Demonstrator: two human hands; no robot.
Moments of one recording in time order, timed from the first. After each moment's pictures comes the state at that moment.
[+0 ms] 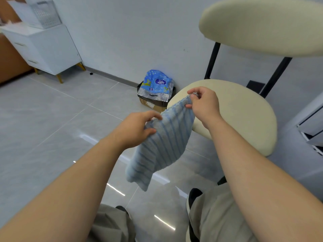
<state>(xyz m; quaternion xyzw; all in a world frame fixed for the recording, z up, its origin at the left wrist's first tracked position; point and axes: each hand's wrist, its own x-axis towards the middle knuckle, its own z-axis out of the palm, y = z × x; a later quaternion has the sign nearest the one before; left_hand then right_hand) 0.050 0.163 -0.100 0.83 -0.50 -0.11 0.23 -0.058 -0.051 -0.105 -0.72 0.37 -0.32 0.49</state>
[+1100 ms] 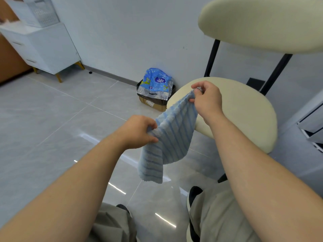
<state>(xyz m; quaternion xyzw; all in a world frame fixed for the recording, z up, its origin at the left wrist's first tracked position) 0.044 0.160 -0.100 0.84 -0.50 -0.15 0.14 -0.060 -0.057 -0.101 -0.71 0.38 -0.36 0.47</state>
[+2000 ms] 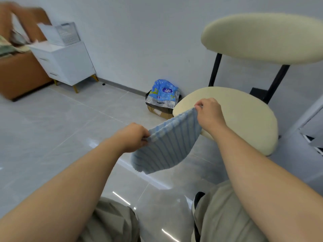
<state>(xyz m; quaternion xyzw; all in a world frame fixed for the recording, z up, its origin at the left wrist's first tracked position) 0.054 0.199 -0.106 0.85 -0.52 -0.09 -0.02 -0.087 -0.051 -0.114 -0.86 0.34 -0.26 0.25</state>
